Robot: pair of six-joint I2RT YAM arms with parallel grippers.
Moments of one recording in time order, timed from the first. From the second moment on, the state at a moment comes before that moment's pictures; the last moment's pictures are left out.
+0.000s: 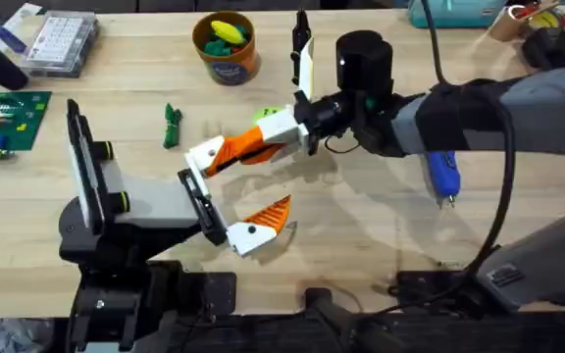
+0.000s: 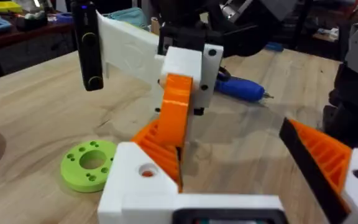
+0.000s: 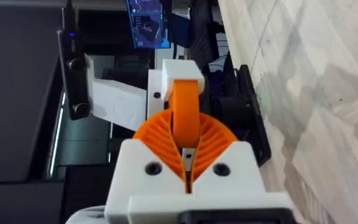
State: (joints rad) left arm 0.01 0.00 0.00 -0.10 1.08 0.00; right arm 0.58 1.80 0.82 0.65 -1.34 1.18
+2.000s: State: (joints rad) left arm 0.01 0.00 0.01 -0.10 1.03 -0.01; right arm 0.64 1.81 0.83 0.65 -1.16 1.20
